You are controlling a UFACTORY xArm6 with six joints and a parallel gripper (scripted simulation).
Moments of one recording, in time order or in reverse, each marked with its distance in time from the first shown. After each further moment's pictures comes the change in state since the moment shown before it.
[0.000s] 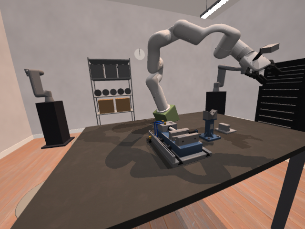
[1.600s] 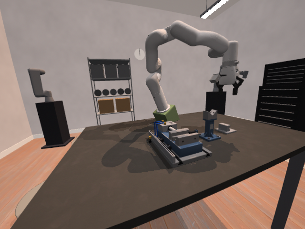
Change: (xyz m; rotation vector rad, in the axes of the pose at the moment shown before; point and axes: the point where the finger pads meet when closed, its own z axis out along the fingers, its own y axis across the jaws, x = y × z) arm -0.164 0.096 -0.072 -0.736 -0.295 1.176
